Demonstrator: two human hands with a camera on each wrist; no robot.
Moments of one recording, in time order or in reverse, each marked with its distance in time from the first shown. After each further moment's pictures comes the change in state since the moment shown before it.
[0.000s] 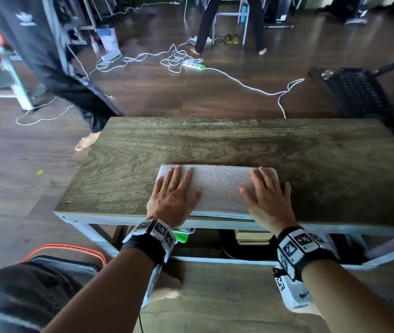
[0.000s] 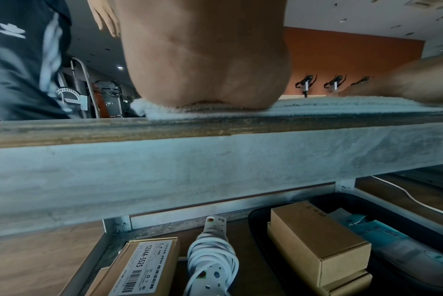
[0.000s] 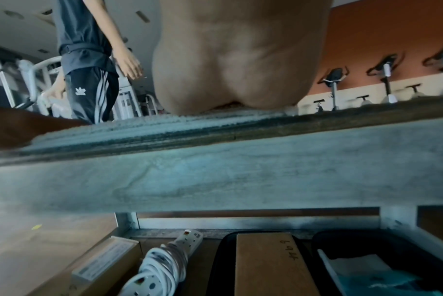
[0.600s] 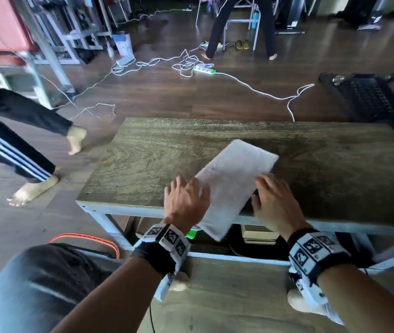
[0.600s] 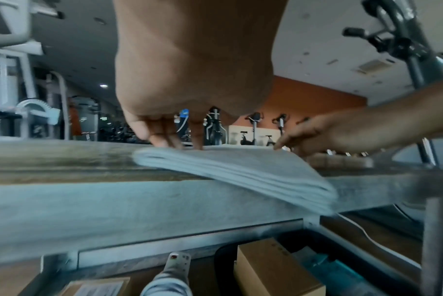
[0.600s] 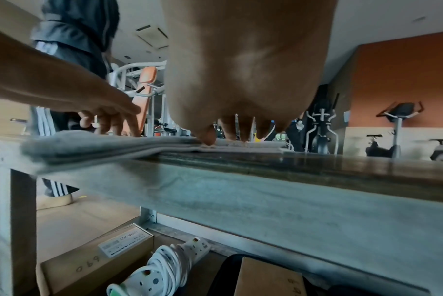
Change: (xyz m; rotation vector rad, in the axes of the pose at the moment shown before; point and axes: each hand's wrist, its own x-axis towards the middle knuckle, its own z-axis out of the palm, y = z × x) left_hand -0.036 0.034 -0.025 -0.042 0.220 -0.175; right_hand -0.026 -0.013 -0.014 -0.161 0.214 -0.265
